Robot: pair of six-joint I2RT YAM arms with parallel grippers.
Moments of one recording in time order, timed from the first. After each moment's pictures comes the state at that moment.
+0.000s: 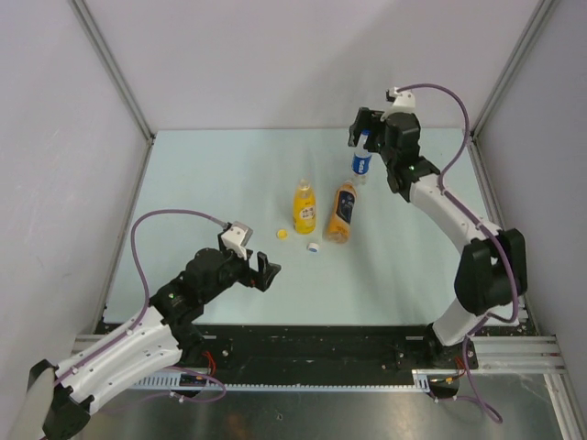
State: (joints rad) left arm -0.76 0.61 0.38 -0.13 -0.06 -0.28; right arm 0.35 1.59 1.33 0.08 0.16 0.30
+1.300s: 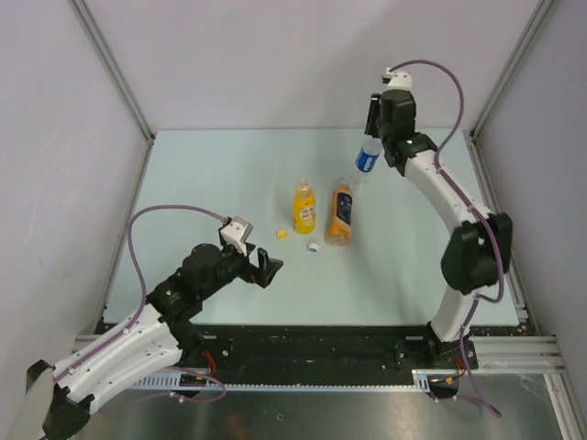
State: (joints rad) left arm -0.76 0.63 0.44 -0.13 -0.03 -0.26; right arm 0.33 1.86 1.72 -0.19 0.30 0.18
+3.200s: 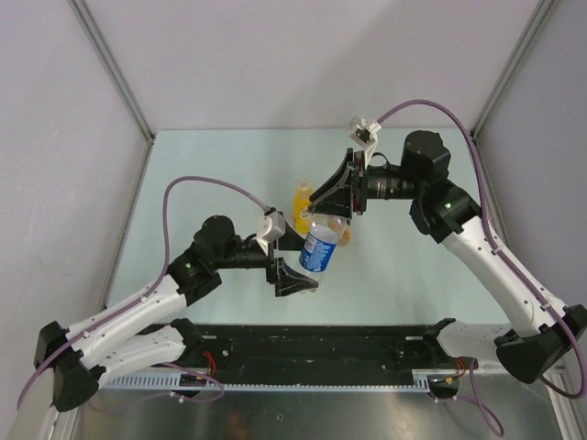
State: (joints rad) left arm -0.81 0.90 0.68 0.15 0.72 -0.16; right arm 0.58 1.22 1.38 -0.22 -0.93 0.34
